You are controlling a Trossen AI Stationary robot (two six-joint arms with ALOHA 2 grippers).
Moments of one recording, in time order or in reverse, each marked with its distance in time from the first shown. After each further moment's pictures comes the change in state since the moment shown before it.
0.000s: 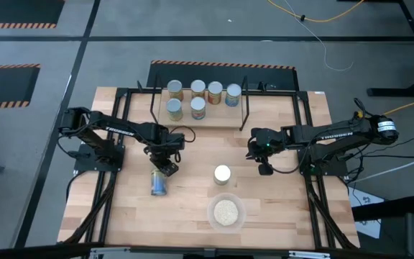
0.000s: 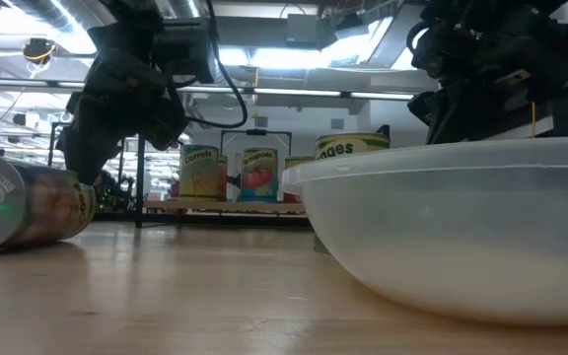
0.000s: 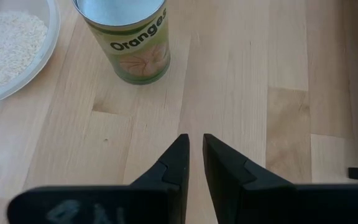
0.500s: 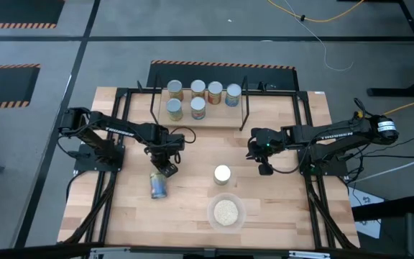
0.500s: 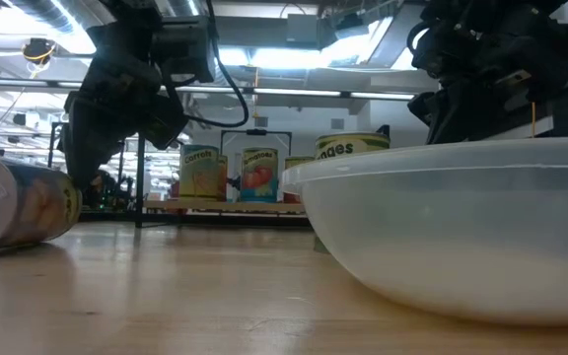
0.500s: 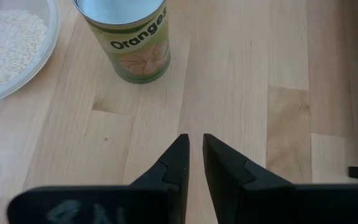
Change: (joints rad) left arm -0.008 0.000 0.000 0.001 0.004 0.027; right arm 0.000 0.000 0.000 -0.003 0.000 0.000
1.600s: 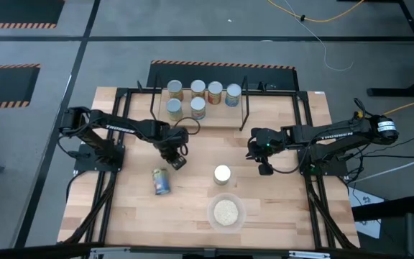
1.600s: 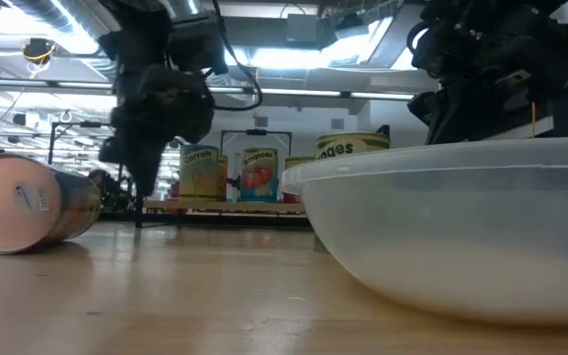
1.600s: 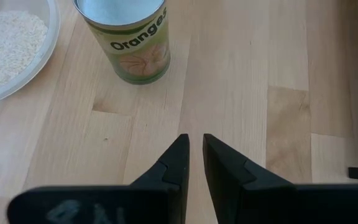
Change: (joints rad) left arm 0.059 0.000 0.000 0.195 -0.141 0.001; right arm 0.000 0.000 0.000 0.003 0.000 0.000
